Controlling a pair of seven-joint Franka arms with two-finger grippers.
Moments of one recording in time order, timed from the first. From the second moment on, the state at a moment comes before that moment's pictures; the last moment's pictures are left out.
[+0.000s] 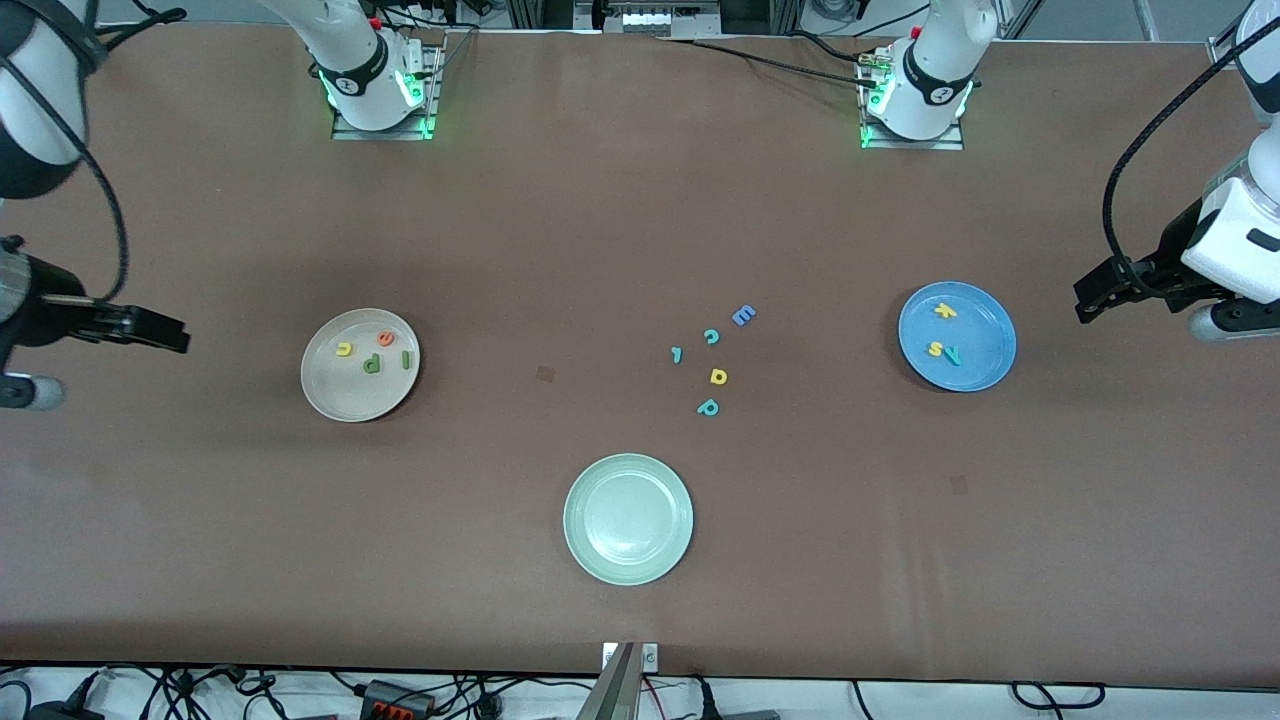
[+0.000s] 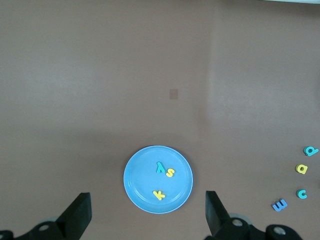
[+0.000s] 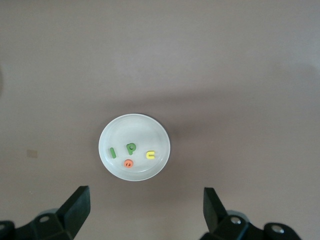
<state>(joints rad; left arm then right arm) 0.07 0.08 -0.12 -1.59 0.08 1.72 -0.17 0.19 0.39 -0.27 -1.13 0.07 1.45 0.06</state>
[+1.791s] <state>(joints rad) 0.07 0.08 -0.12 -1.58 0.08 1.72 -0.17 -0.05 -0.02 0.02 -1.66 -0.01 1.64 -0.01</state>
